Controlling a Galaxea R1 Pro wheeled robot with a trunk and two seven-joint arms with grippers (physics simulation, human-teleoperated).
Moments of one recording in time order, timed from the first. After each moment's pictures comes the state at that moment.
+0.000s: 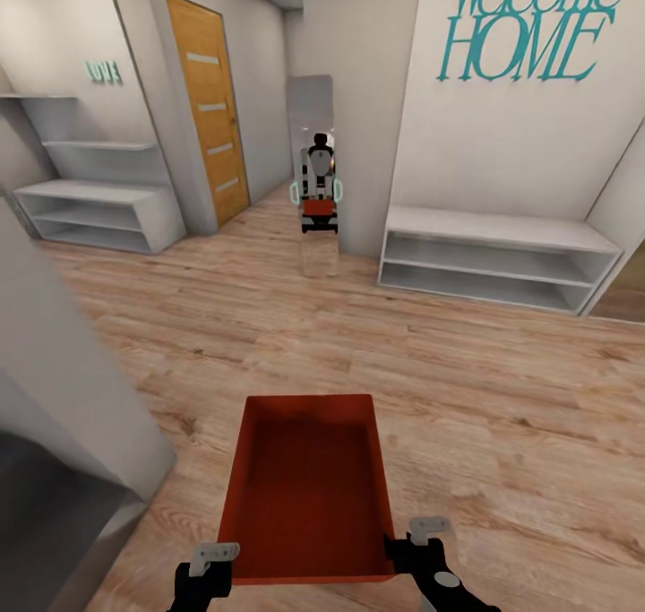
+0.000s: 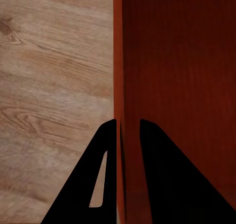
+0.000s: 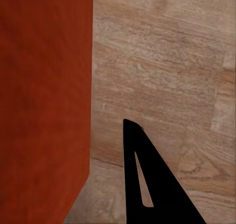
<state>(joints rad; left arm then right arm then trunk) -0.30 -0.02 0.02 -0.40 -0.01 -0.37 -0.02 -0.50 0.08 0.04 -0.19 0.01 -0.19 -0.07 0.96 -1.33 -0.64</state>
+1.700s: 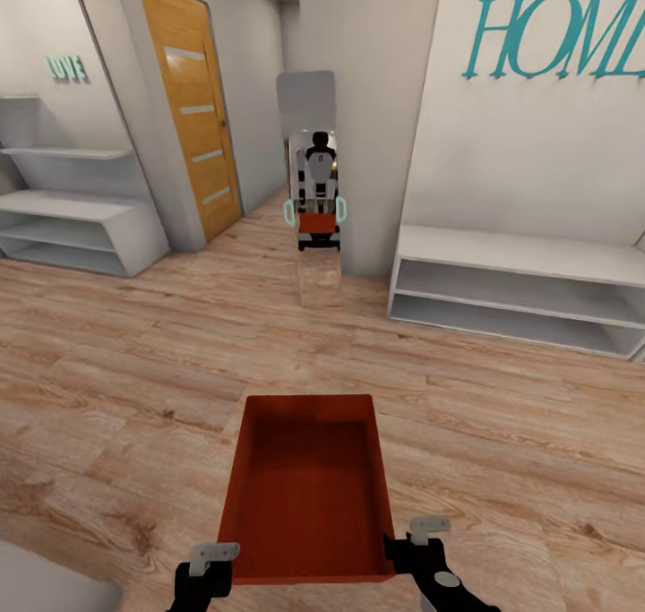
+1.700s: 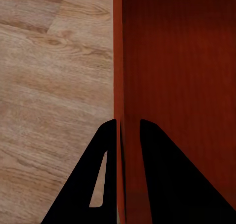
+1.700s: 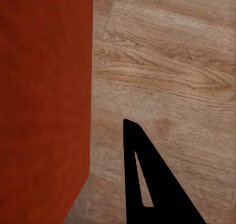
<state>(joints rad) -0.30 -0.02 0.02 -0.40 0.00 -0.37 -0.02 -0.50 0.08 0.04 -0.19 0.01 -0.19 -0.07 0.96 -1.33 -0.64</state>
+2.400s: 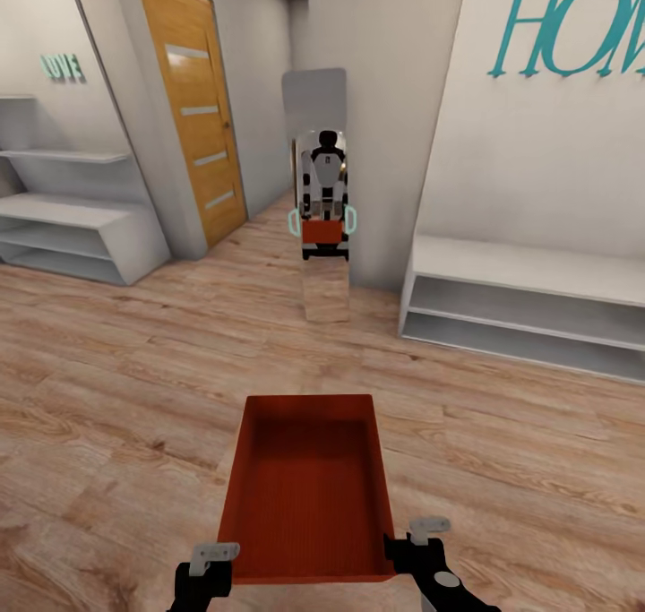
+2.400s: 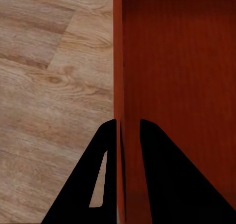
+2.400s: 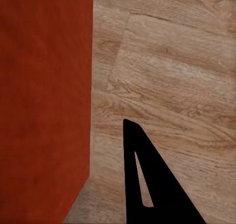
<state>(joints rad) -0.30 -0.02 0.02 -0.40 0.00 -0.37 -0.02 -0.50 0.08 0.04 -0.19 0.01 -0.19 -0.07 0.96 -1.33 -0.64</state>
